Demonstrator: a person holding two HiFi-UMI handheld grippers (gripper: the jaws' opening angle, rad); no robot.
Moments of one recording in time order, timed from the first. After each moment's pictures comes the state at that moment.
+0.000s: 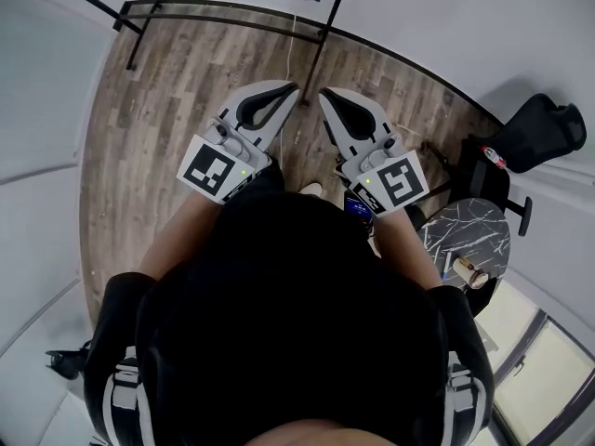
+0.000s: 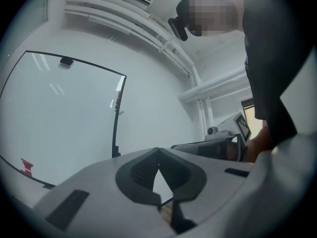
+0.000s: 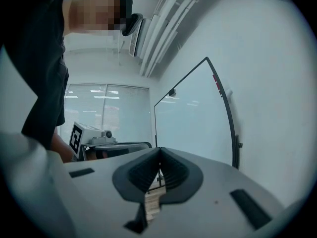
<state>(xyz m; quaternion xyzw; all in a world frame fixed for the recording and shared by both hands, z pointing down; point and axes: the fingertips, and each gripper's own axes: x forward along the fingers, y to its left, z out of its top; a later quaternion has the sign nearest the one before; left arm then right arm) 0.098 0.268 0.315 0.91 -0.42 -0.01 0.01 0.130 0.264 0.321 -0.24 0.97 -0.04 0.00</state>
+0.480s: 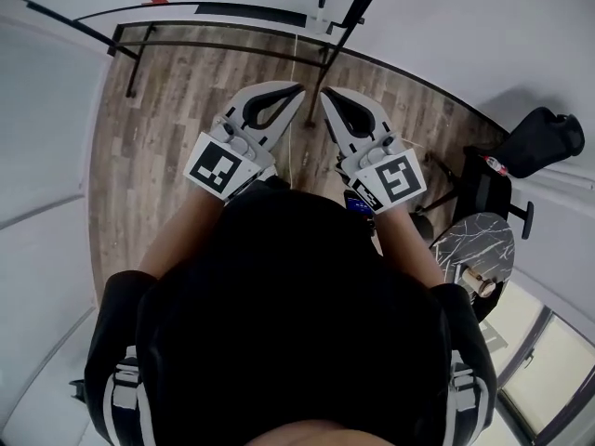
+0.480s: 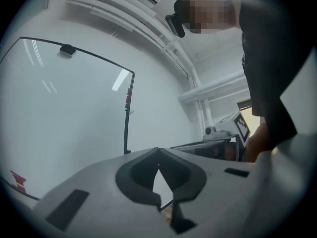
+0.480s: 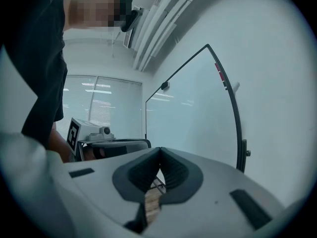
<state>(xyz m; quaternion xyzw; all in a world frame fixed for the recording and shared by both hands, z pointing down) 0.013 0.158 0.312 0.92 -0.38 -0.01 0.00 0.040 0.152 0.322 -0.28 0.96 -0.03 -0.01</state>
